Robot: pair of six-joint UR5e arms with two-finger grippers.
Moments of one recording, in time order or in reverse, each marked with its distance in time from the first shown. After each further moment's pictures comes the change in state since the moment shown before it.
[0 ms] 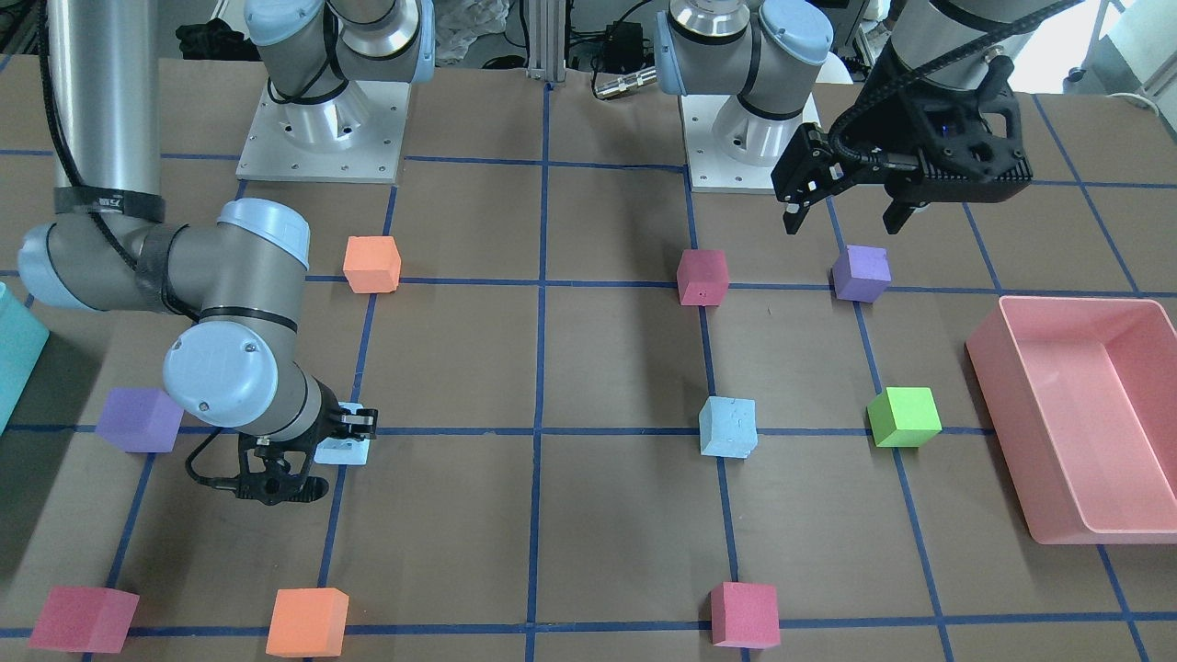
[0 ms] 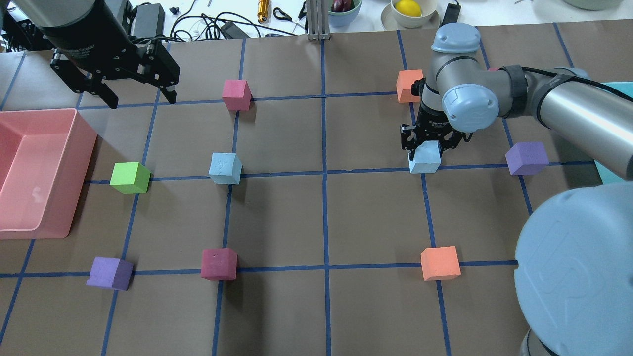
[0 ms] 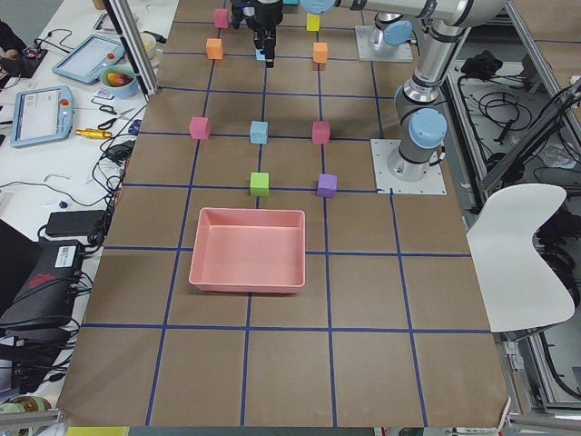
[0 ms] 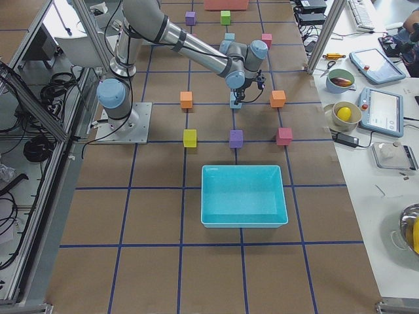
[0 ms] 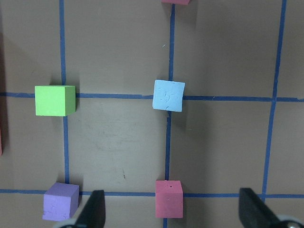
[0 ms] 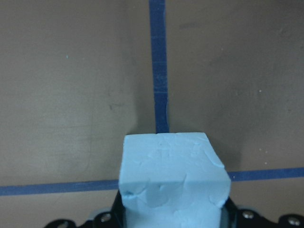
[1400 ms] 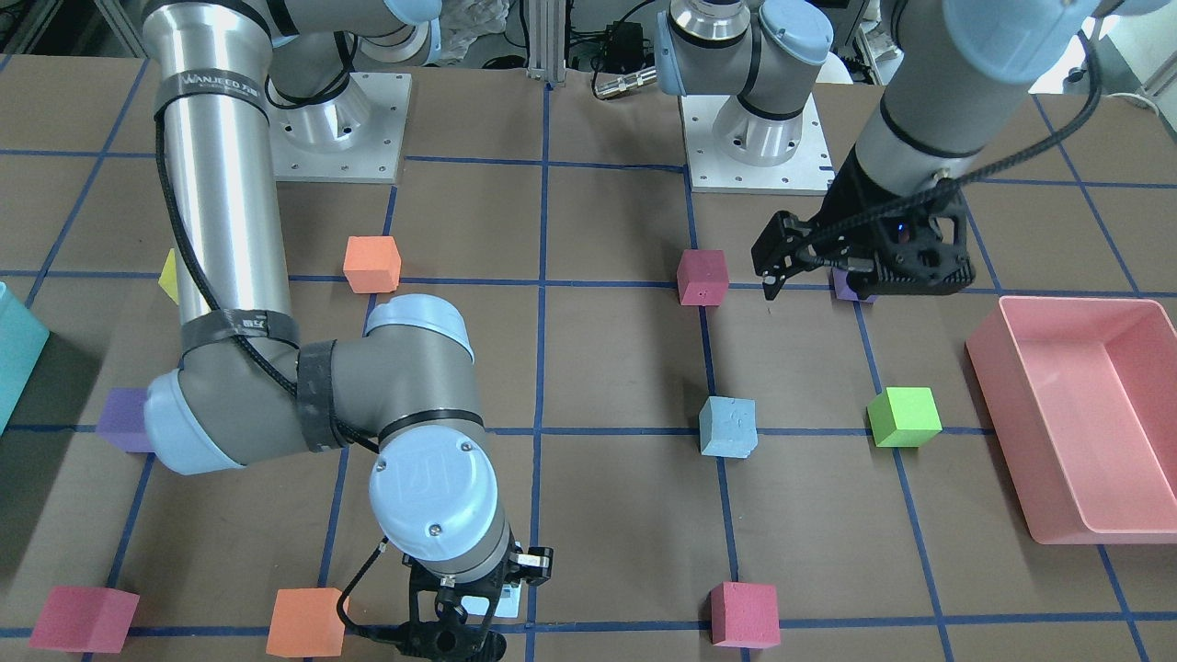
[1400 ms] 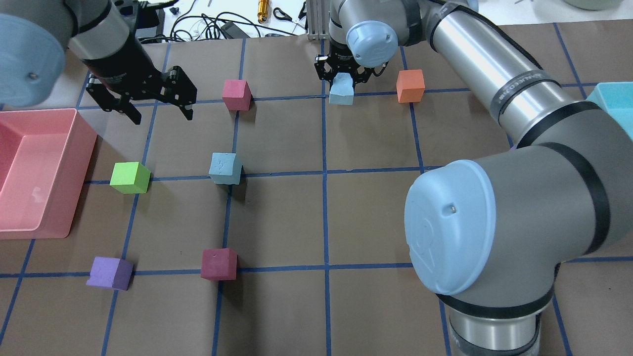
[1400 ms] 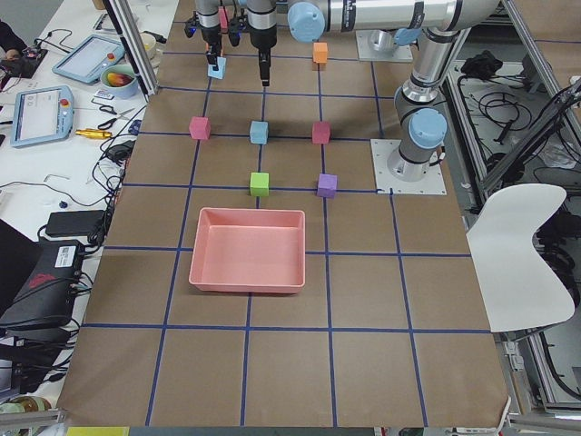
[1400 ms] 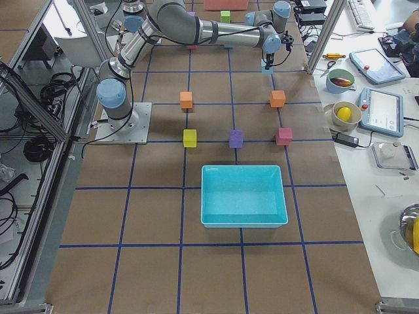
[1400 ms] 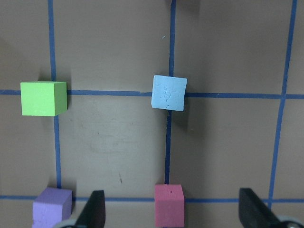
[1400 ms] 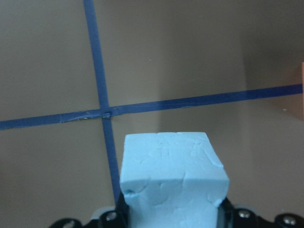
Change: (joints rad) left arm 0.005 -0.064 -0.179 0.238 -0.008 0.018; right arm 0.251 0.355 -0.691 0.108 0.052 0.322
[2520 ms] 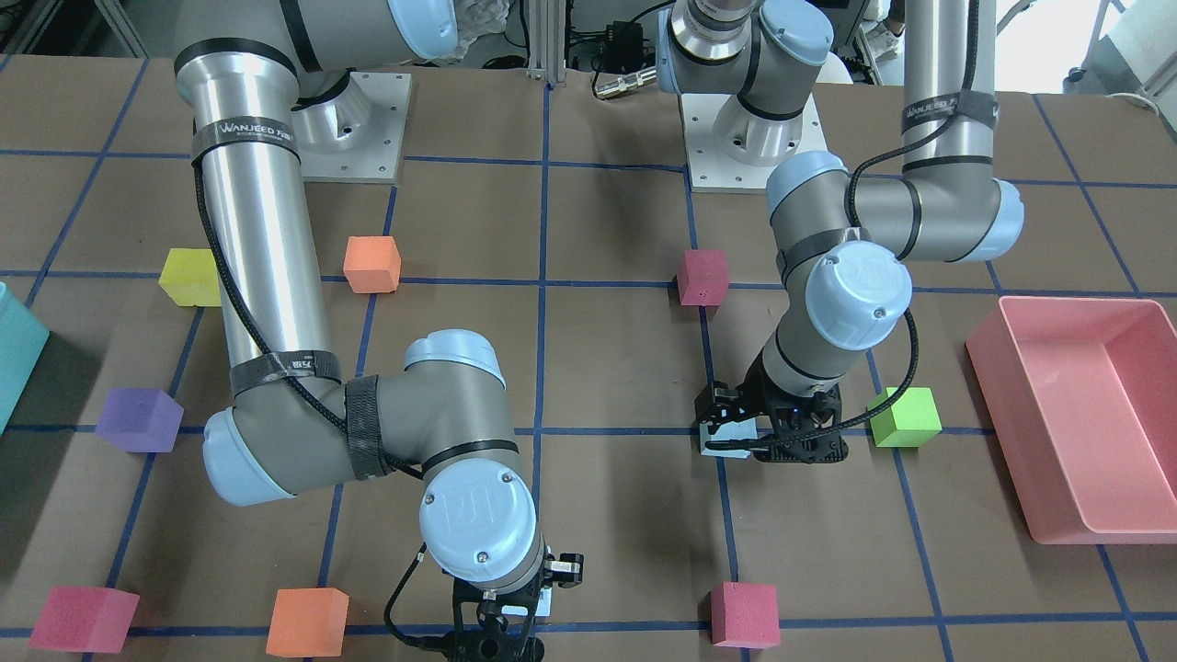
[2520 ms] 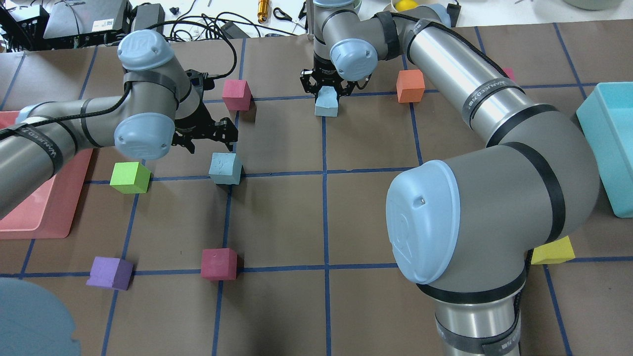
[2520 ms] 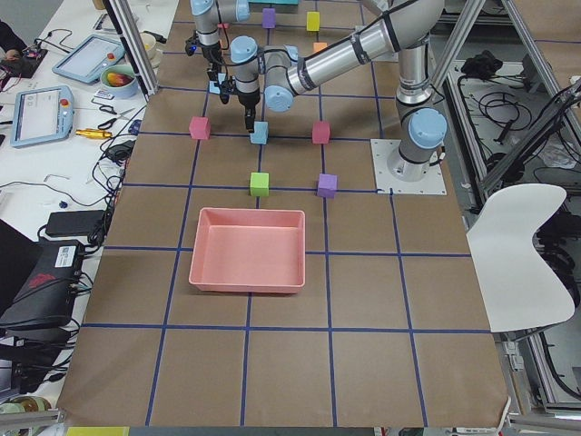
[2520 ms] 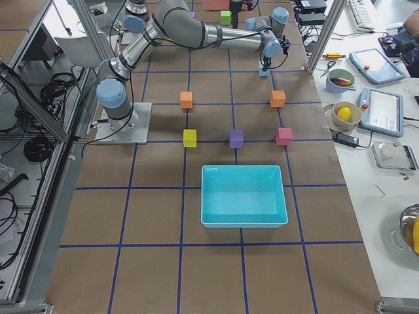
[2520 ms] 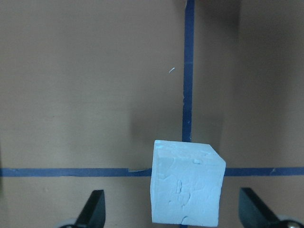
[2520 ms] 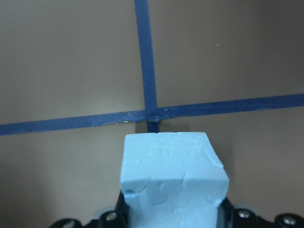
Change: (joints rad) left arm -0.040 -0.295 -0.170 0.456 0.003 -0.003; right arm 0.022 0.062 -0.023 -0.017 0.036 -0.005
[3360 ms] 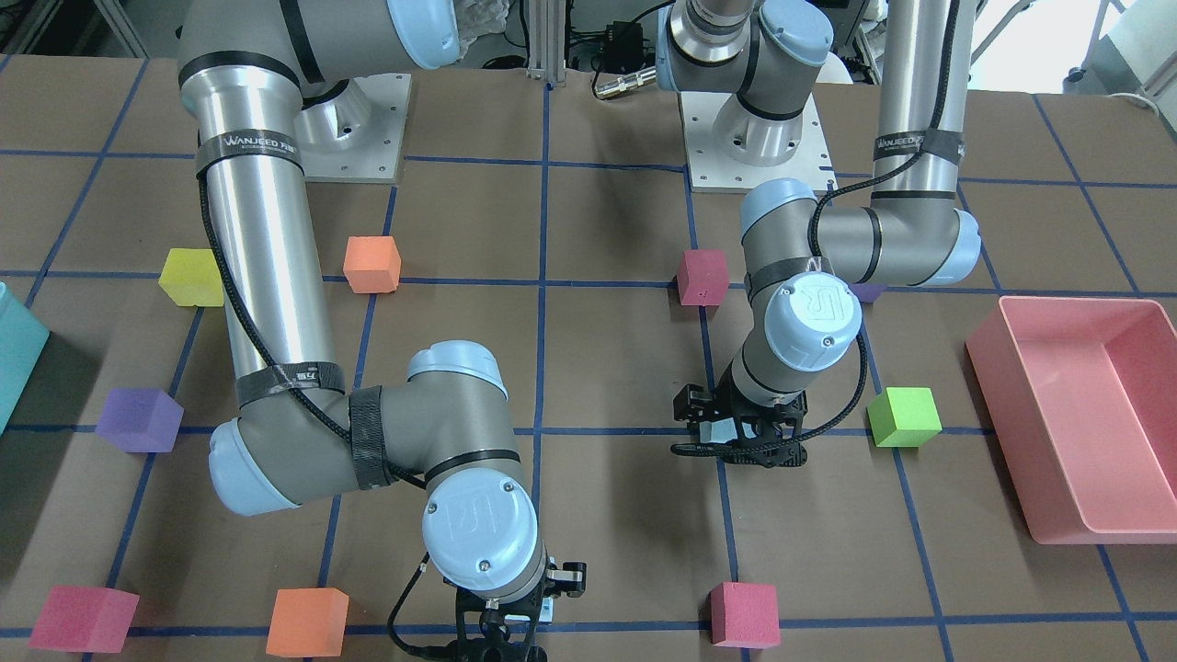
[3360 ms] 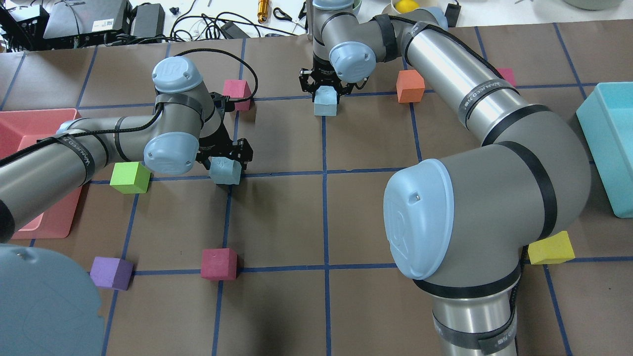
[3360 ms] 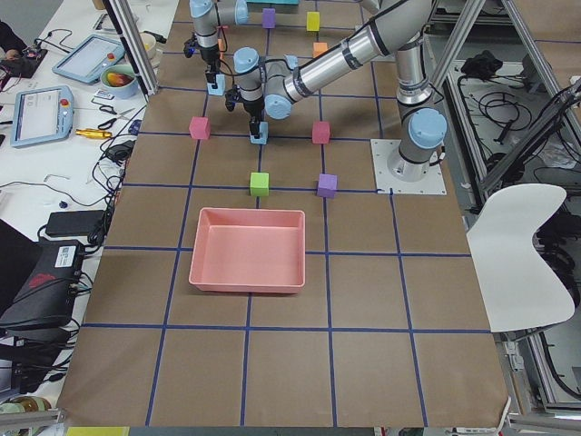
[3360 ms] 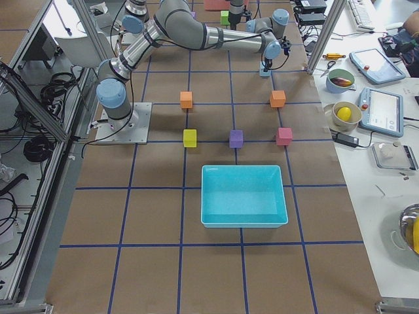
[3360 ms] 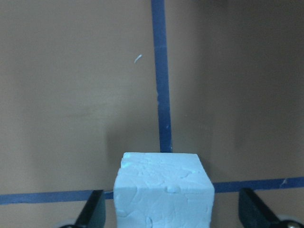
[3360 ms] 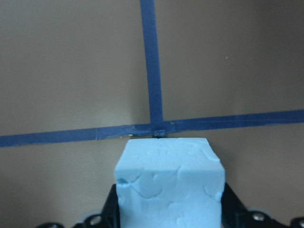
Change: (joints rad) left arm -0.018 -0.038 -0.054 0.028 0.012 0.016; right arm 0.000 0.017 -0.016 -0.020 0.002 0.001
